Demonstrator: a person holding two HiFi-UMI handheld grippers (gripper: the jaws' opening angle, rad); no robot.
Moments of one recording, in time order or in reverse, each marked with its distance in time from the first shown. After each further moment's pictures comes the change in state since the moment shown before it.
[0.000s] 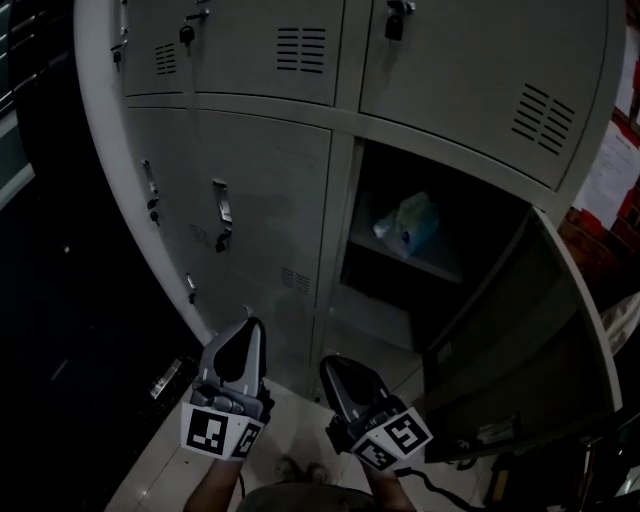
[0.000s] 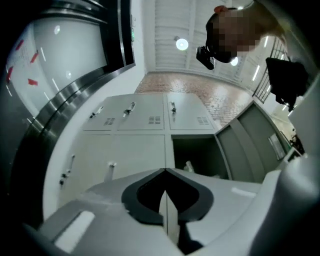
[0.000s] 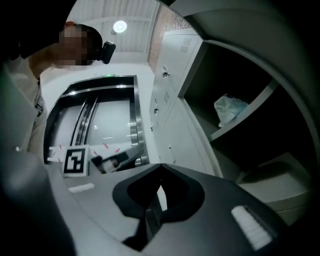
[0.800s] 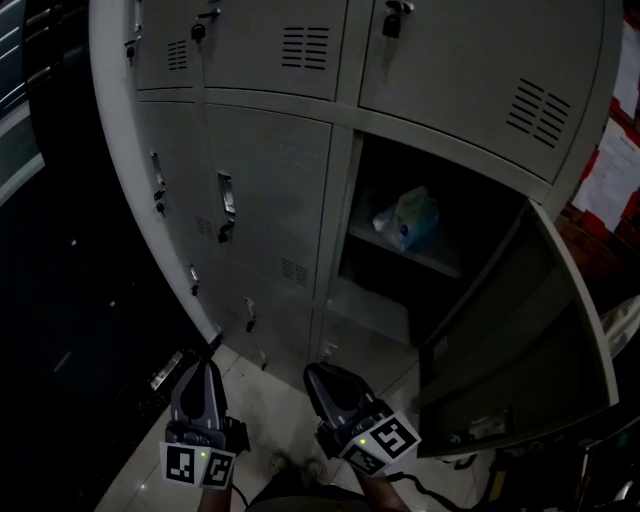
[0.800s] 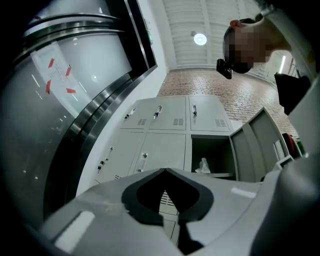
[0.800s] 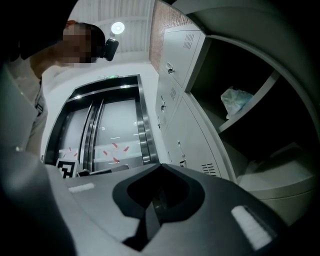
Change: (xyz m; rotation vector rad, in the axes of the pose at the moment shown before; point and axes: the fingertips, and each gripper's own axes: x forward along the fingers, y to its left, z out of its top) left arm -0.110 0.028 -0.012 -0.114 0.025 0.277; right arm -0.012 0.030 -0.018 0.029 0.043 0.082
